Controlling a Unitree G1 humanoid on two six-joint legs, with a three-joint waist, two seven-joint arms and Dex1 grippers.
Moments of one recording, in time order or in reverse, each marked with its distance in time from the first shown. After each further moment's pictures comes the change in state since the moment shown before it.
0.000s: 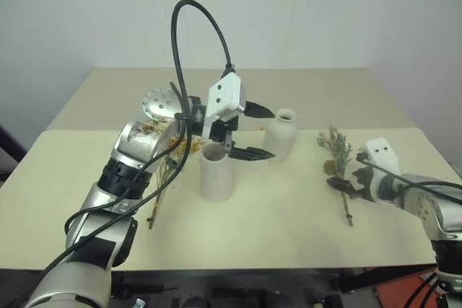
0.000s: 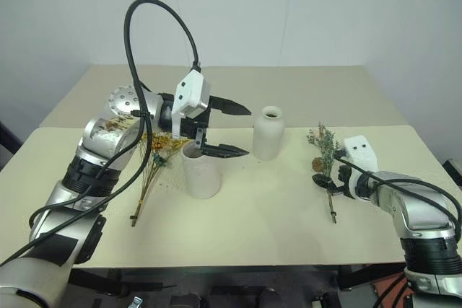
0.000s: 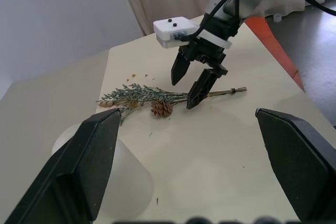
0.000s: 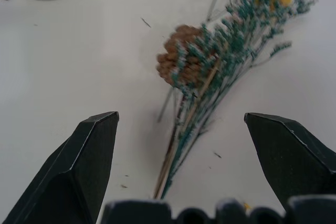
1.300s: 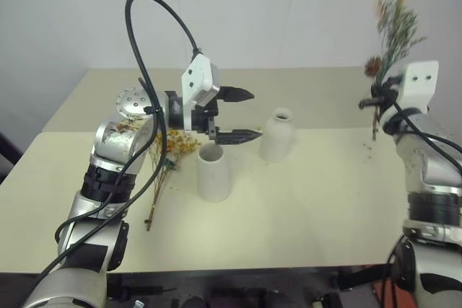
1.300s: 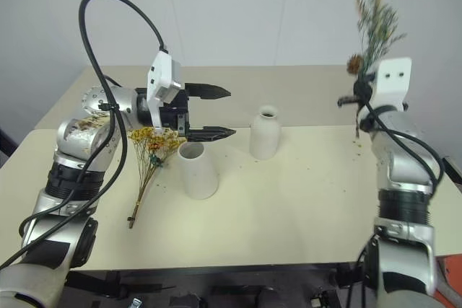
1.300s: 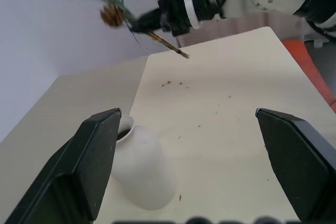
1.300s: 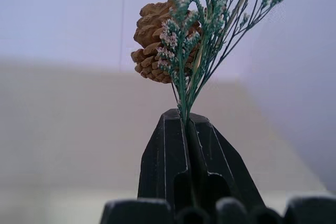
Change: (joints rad) left arm 0.053 0.033 0.156 -0.038 -0.056 0.099 0.092; right arm -0.407 0.258 -0.170 0.312 -0.175 -0.708 -0.304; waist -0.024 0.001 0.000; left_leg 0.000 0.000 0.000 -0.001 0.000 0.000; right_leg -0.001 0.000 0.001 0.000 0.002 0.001
